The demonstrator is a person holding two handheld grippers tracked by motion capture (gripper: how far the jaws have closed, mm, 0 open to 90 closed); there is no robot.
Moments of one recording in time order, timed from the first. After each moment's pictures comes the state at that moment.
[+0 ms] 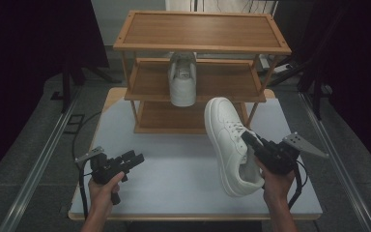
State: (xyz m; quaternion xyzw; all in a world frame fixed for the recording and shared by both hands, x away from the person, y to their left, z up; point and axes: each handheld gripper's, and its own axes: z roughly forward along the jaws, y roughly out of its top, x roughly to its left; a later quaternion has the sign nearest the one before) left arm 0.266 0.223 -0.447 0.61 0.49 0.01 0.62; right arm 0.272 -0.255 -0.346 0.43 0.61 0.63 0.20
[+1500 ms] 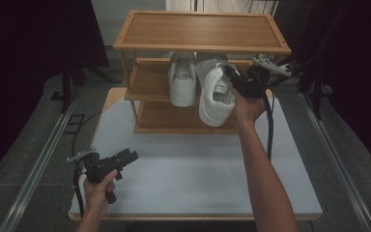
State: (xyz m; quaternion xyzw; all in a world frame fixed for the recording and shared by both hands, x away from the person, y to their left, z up) left arm 0.267 0.238 -0.448 0.58 0.50 -0.01 0.64; right arm 0.430 -0.187 -0.268 0.50 0.58 0.59 0.26
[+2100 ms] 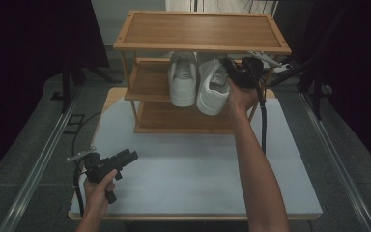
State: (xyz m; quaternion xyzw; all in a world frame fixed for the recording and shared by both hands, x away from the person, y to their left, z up) left arm 0.269 0.240 -0.451 0.58 0.50 -0.01 0.64; right arm 0.468 -0.178 -0.272 0.52 0.57 0.58 0.27
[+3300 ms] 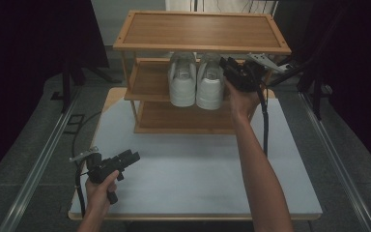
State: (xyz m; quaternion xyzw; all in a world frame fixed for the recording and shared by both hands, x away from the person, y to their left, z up) left arm 0.269 0.235 -0.452 0.59 0.50 -0.01 0.64; right arm 0.447 -0.179 -0.270 0.47 0.57 0.62 0.28
